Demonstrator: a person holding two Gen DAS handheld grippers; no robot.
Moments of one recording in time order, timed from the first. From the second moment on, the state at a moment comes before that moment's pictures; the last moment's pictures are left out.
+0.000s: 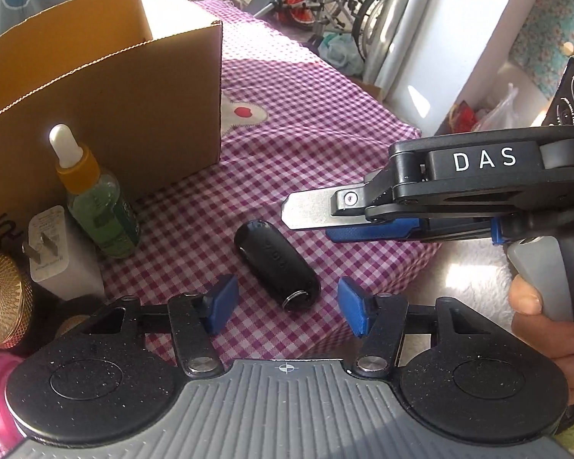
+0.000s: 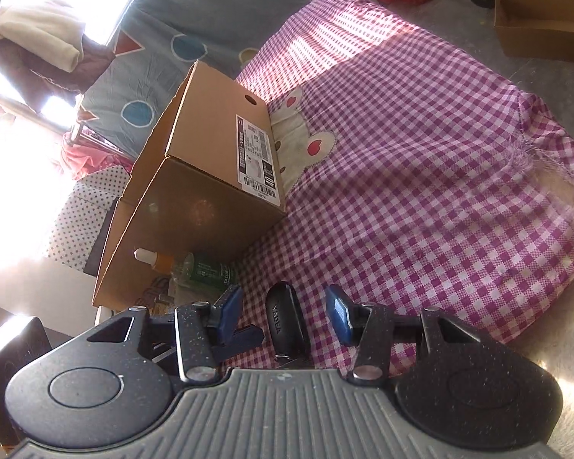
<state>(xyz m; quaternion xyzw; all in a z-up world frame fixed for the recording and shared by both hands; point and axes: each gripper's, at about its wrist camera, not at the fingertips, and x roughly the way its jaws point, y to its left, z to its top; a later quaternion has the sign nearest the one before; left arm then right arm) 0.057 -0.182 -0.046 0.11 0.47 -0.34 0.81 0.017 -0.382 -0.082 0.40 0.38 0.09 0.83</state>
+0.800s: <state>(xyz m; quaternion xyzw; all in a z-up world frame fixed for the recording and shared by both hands) 0.056 -0.187 -0.048 0.13 0.45 -0.34 0.82 0.024 -0.372 -0.086 0.41 0.38 0.14 0.82</state>
